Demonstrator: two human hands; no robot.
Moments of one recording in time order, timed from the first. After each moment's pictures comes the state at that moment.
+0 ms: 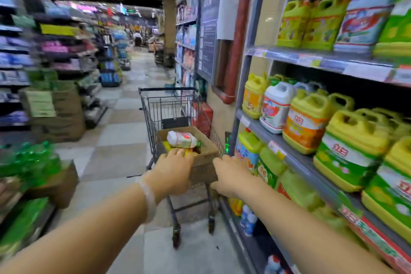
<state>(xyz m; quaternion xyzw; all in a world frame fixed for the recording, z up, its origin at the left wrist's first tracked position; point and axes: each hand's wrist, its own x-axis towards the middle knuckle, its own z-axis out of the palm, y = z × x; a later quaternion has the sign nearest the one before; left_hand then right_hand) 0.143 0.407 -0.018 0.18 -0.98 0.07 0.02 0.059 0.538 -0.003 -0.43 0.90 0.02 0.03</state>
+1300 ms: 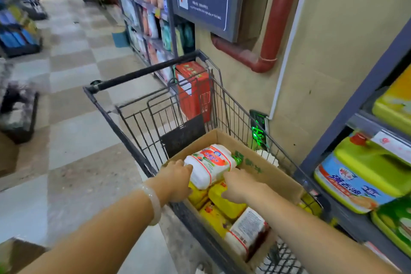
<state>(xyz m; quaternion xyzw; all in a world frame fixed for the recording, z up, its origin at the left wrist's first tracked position) -0.294 -0.199 -0.170 0.05 -0.97 -0.04 -0.23 -0.353 -0.029 -0.186 -0.26 0.93 0.01 0.26</state>
